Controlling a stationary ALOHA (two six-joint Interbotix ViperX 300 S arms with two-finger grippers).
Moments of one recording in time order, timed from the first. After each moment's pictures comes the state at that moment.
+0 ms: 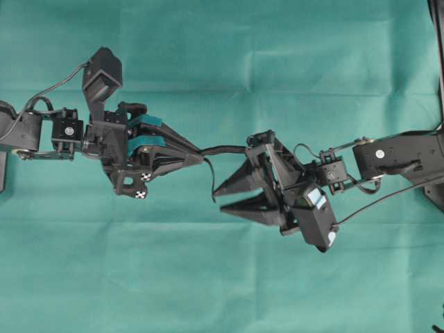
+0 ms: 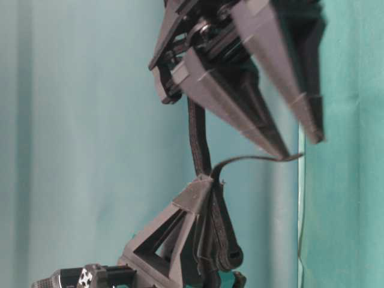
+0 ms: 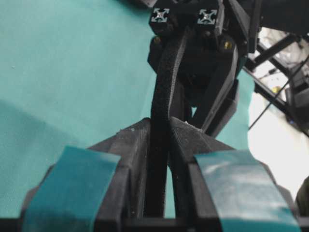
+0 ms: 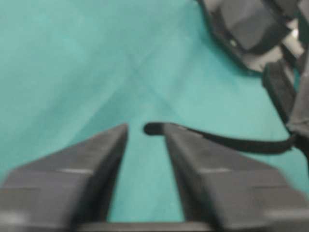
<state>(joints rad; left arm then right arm) -0.02 -0.21 0.86 -0.02 -0.46 -0.65 0.09 -0.02 0.78 -0.31 -0.46 -0.28</state>
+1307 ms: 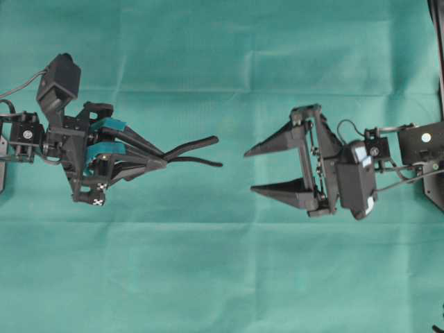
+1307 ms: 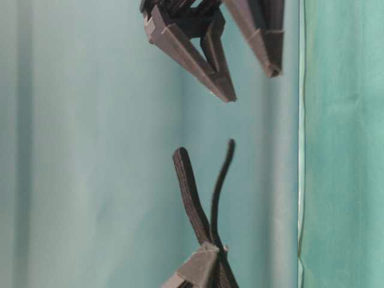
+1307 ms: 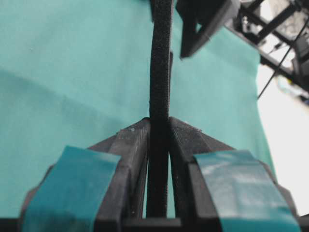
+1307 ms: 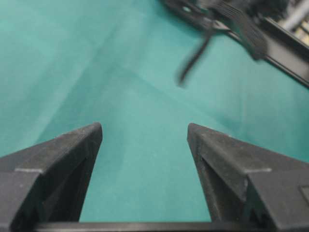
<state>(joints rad) -0.05 -0.37 1.02 -0.02 -0.46 -0.53 0.04 -0.21 0.95 -0.07 -0.49 -0.28</state>
